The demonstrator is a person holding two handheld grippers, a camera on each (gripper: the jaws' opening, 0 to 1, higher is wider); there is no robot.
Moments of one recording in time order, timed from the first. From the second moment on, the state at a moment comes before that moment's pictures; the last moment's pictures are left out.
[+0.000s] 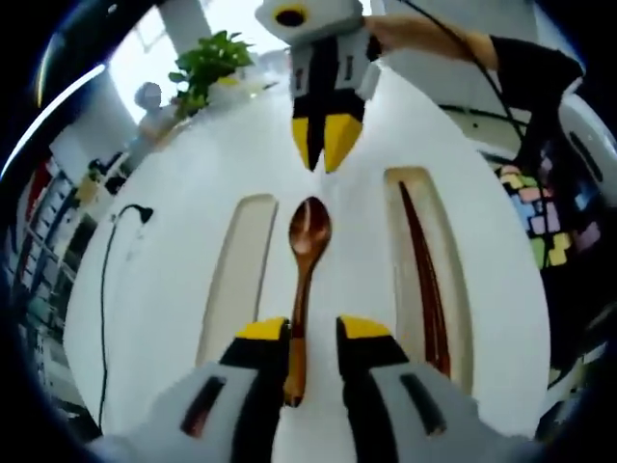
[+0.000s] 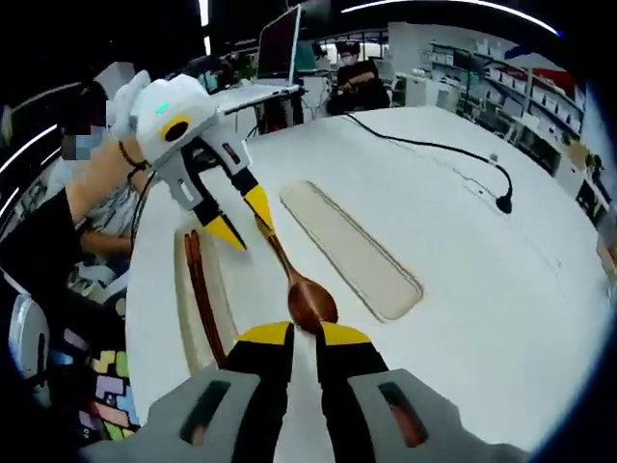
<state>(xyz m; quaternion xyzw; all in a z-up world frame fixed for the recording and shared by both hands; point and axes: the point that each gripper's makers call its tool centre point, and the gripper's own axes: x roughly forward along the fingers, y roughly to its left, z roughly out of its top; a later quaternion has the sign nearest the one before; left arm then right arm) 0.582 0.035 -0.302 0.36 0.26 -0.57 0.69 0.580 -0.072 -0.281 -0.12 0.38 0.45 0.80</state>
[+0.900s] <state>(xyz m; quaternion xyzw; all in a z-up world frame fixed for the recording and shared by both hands) 0.592 0.026 -0.323 0.29 0.31 -0.59 0.69 0.595 -0.060 -0.324 0.14 0.48 0.41 0.76</state>
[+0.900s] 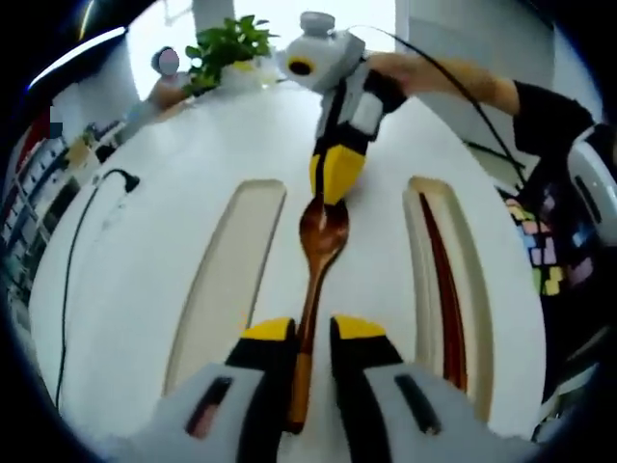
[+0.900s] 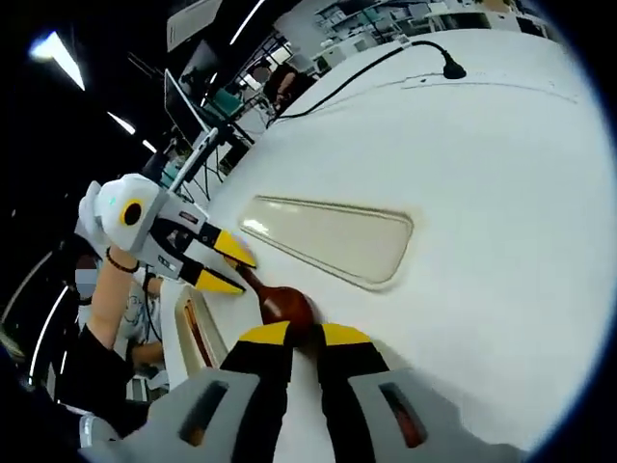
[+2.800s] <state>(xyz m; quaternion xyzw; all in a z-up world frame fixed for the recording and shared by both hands) 0.534 0.029 -0.269 0.32 0.20 -0.58 0.73 0.535 -0.051 -0.269 0.29 0.48 0.43 0.71</state>
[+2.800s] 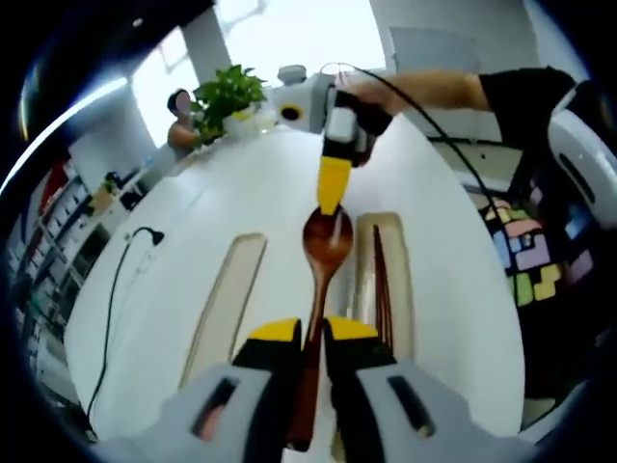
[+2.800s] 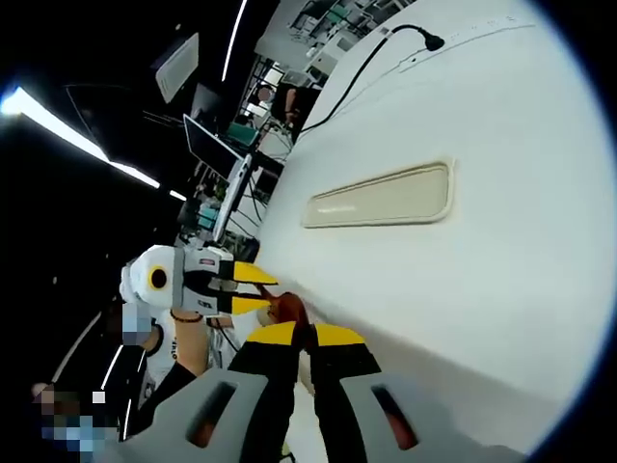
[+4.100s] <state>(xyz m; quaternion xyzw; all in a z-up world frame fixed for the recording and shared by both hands) 0.492 0.008 -0.293 0.27 0.19 -0.64 0.70 0.484 -0.067 -0.287 0.20 0.48 0.46 0.72</state>
